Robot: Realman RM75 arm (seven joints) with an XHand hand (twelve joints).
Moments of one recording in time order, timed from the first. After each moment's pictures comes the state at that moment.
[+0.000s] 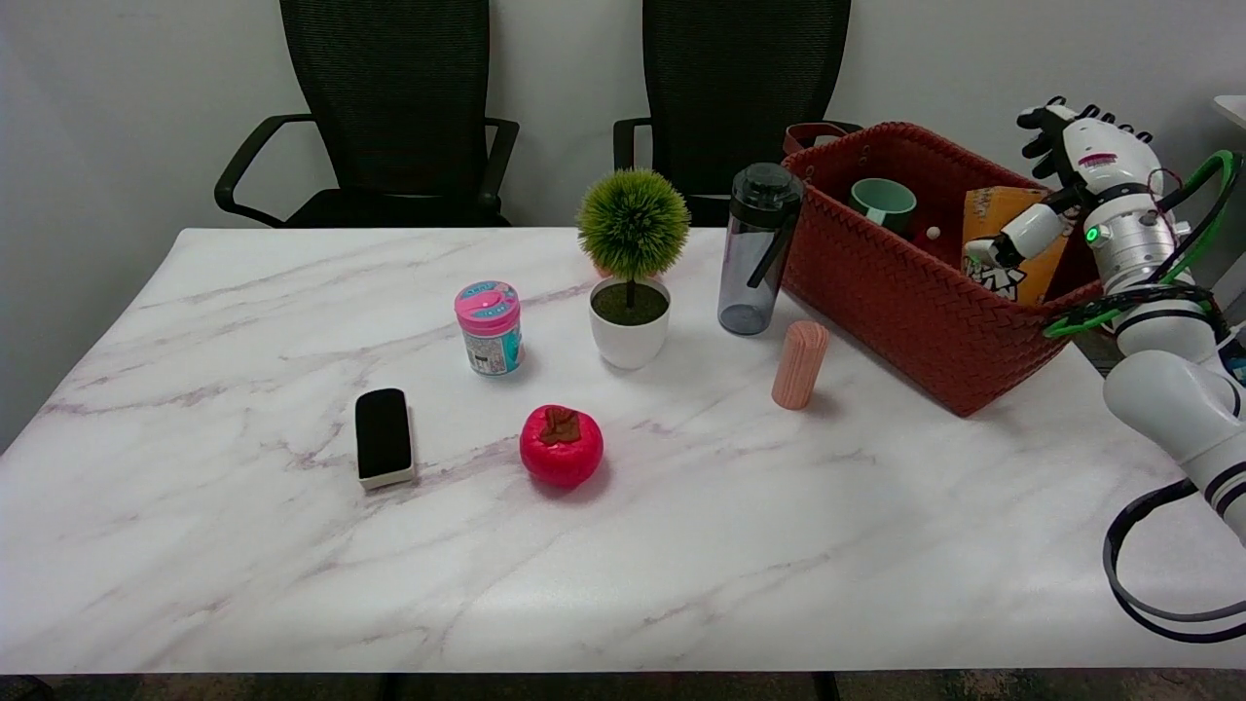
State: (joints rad) arm 0.15 -0.81 -1.41 1.13 1.11 0.37 -0.09
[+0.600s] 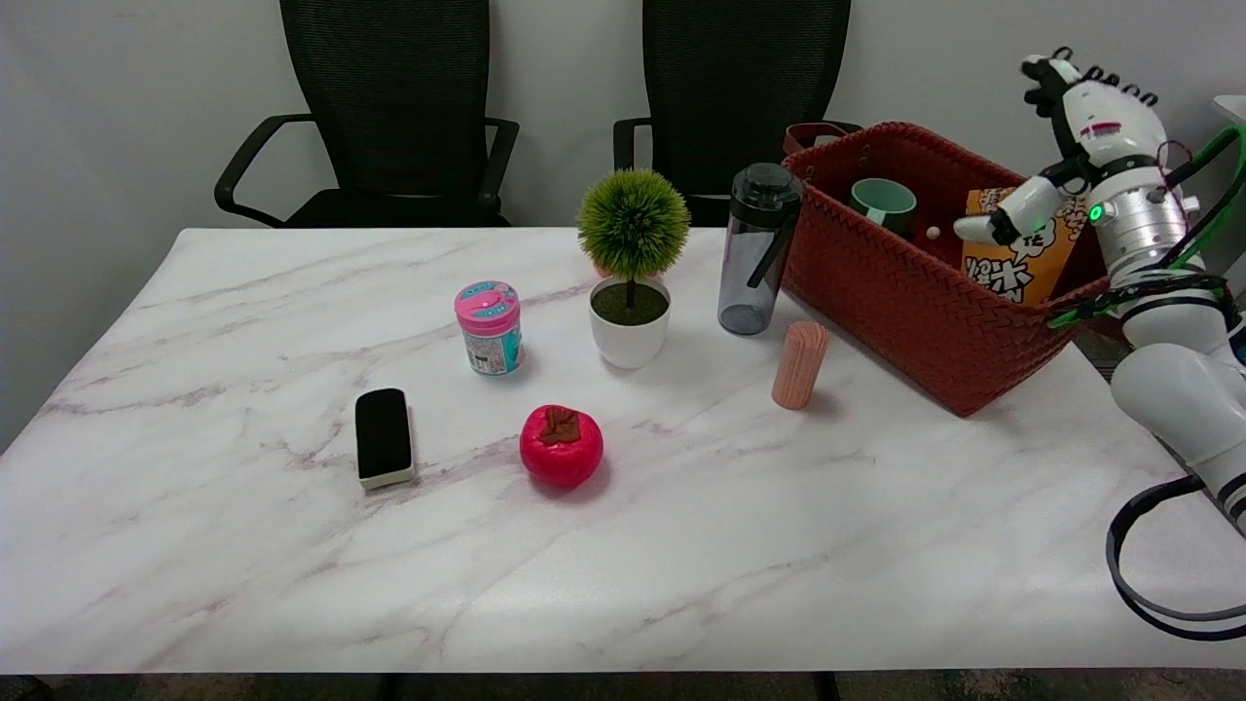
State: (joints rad) arm 0.10 -0.81 -1.38 1.25 1.11 0.36 -0.10
